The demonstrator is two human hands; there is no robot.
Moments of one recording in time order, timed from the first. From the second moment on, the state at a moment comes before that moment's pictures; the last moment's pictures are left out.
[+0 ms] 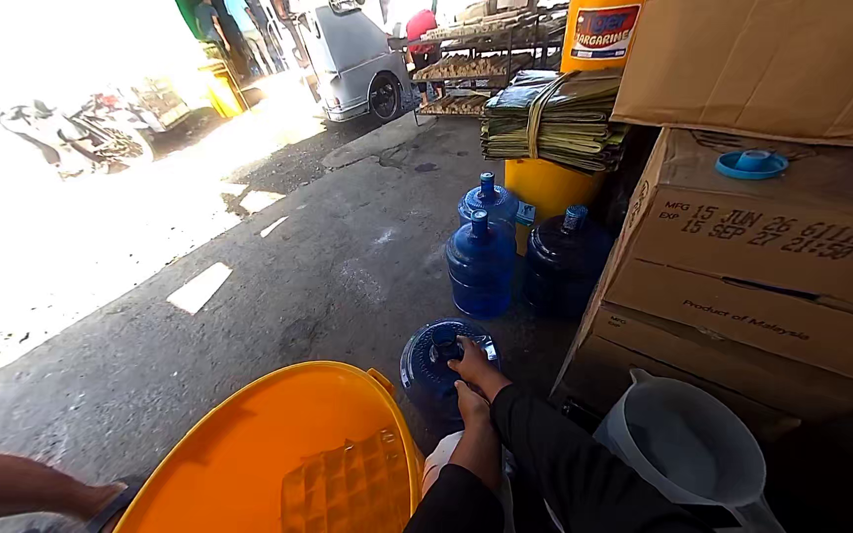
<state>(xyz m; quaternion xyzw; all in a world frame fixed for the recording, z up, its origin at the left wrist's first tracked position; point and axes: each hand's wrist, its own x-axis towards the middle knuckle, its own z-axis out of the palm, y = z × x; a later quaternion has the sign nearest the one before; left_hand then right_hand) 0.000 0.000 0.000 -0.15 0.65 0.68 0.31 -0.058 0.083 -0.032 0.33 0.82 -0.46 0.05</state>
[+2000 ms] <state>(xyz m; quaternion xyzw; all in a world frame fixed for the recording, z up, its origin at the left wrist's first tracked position) 0.078 -0.032 0.026 0.41 0.59 0.58 0.39 0.225 0.036 0.007 0.21 0.77 -0.34 -0.50</state>
